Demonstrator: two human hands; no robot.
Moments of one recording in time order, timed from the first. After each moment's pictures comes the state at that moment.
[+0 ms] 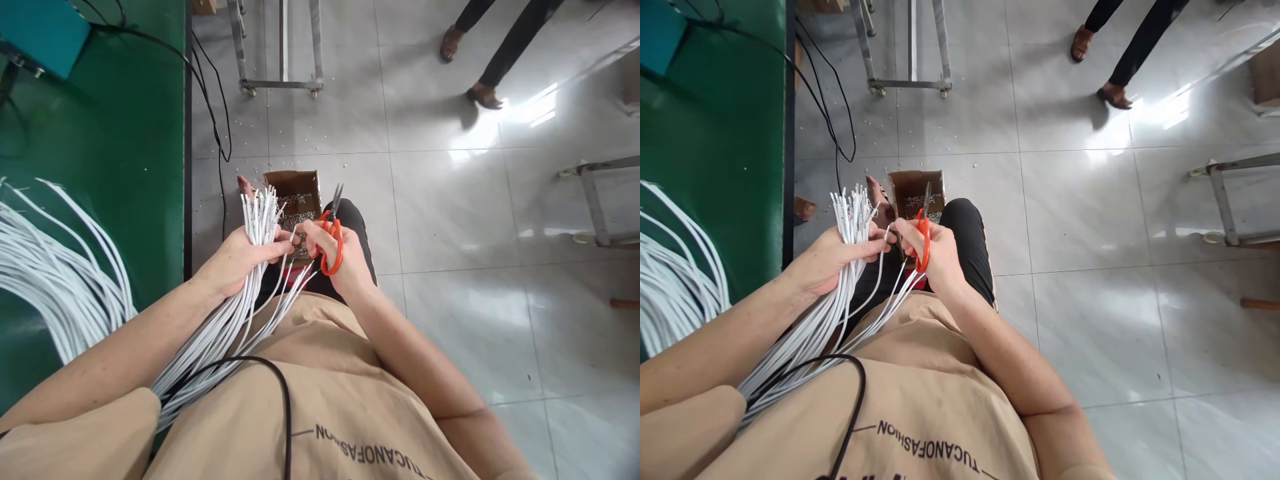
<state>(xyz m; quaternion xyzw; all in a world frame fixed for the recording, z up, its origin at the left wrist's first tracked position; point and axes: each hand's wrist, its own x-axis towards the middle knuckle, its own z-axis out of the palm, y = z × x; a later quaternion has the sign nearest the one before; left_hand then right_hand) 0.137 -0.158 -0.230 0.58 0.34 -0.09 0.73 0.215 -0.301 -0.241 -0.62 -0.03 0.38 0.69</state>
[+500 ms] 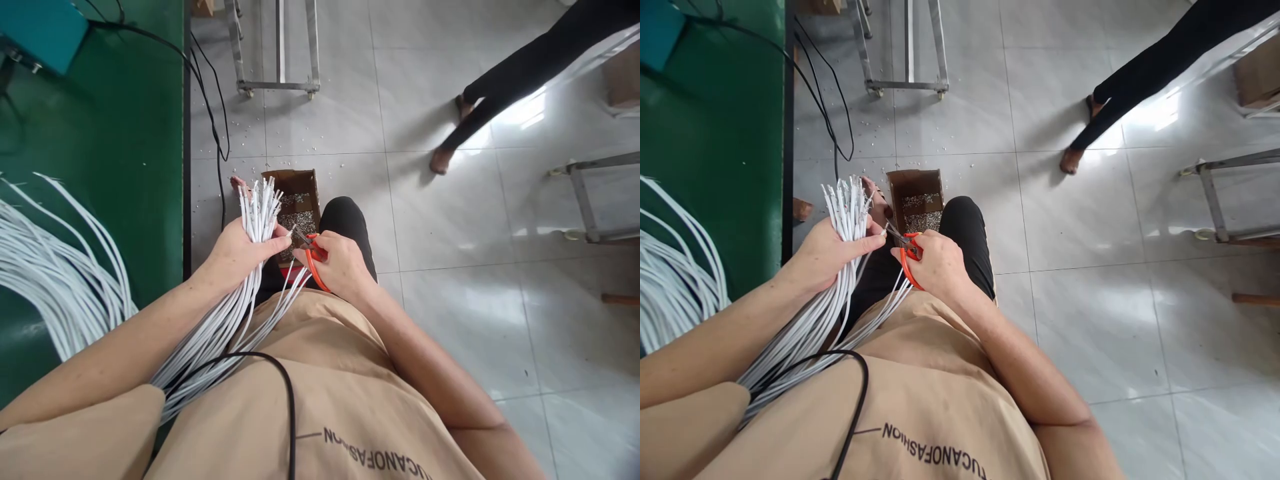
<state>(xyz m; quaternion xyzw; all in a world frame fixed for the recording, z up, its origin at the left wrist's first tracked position) 0.130 -0.156 -0.232 0.73 0.30 -0.03 0.61 0.205 -0.320 -0.243 -0.87 -0.29 0.26 0.30</state>
